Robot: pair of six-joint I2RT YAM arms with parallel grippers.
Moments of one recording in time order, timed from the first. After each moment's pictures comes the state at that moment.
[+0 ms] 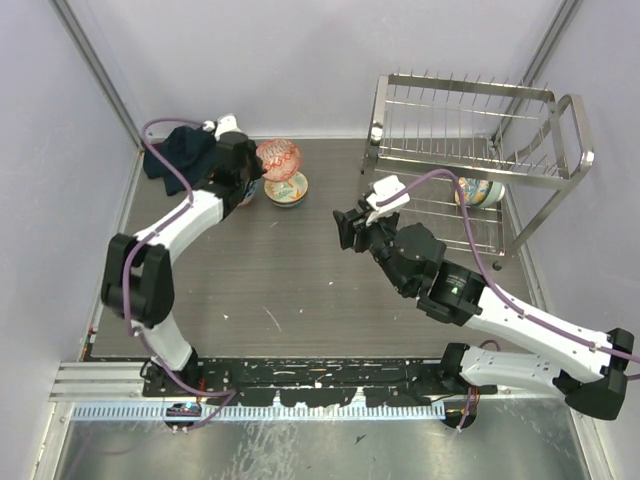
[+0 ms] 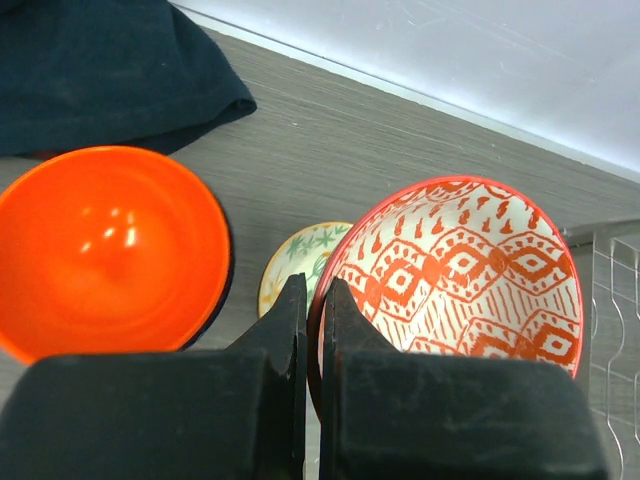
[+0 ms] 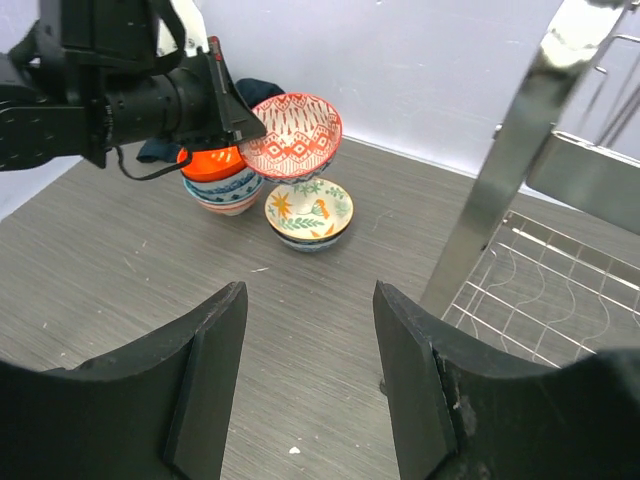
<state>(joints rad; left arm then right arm) -0.36 1.69 1.27 0.03 -0.27 -0.52 1.05 0.97 0.99 -0.04 0.59 0.03</state>
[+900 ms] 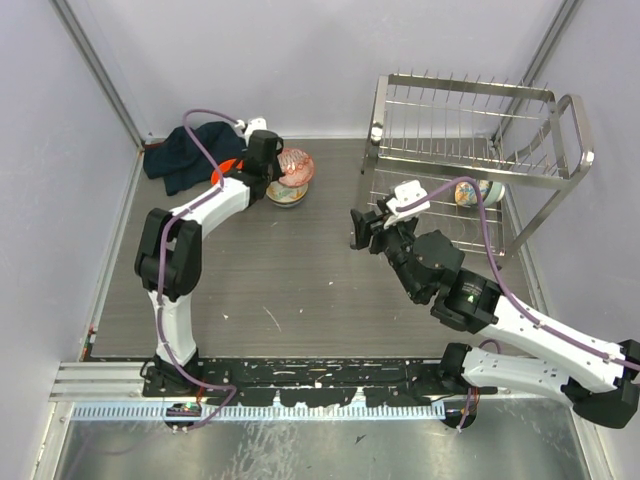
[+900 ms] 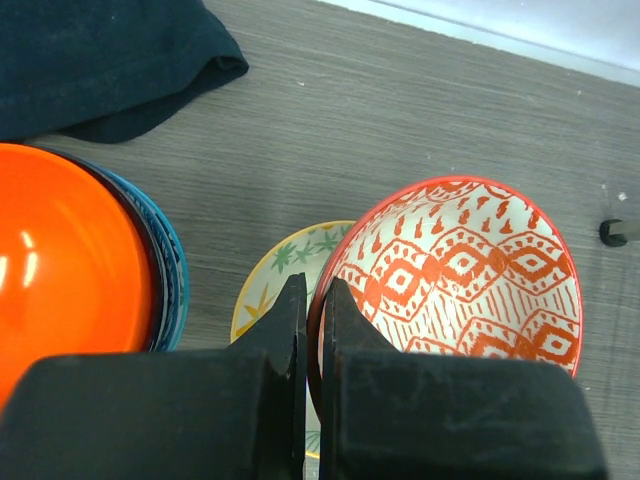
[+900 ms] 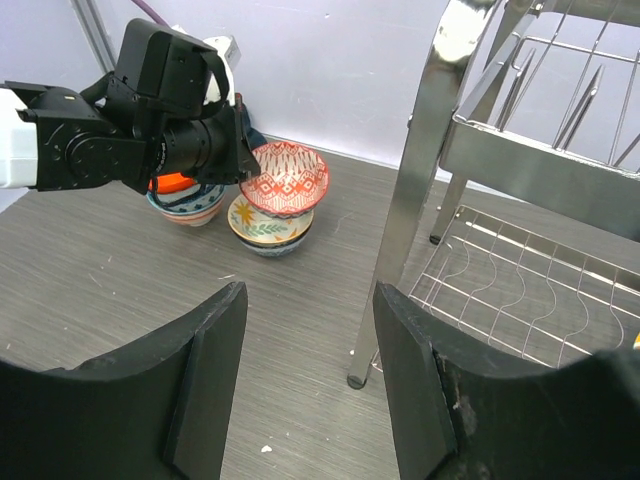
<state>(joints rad) -0.42 1.98 1.53 -0.07 -0.35 -0.46 1.05 0.87 0.95 -0.05 0.68 0.01</state>
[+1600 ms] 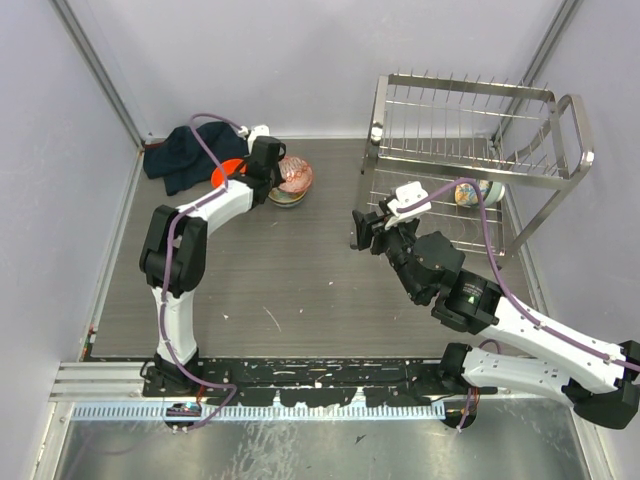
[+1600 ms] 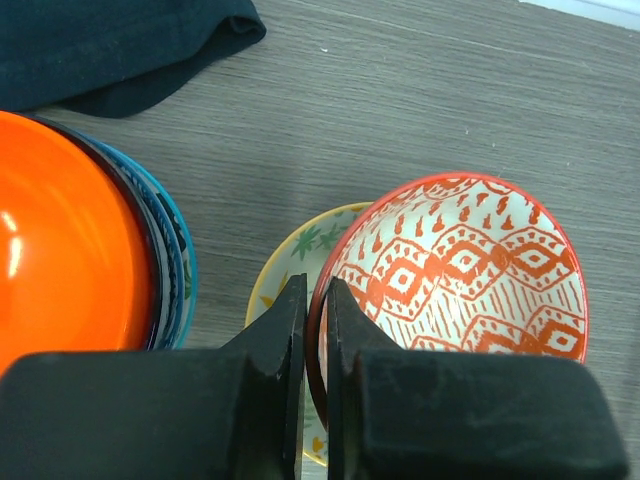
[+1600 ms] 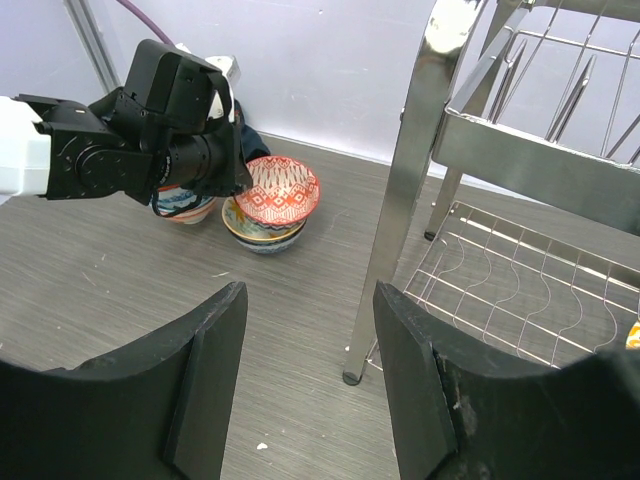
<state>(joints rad) -0.43 2.03 1.52 -0.07 -0.37 -0.45 1.05 0.86 0.94 -0.05 0.69 0.01</state>
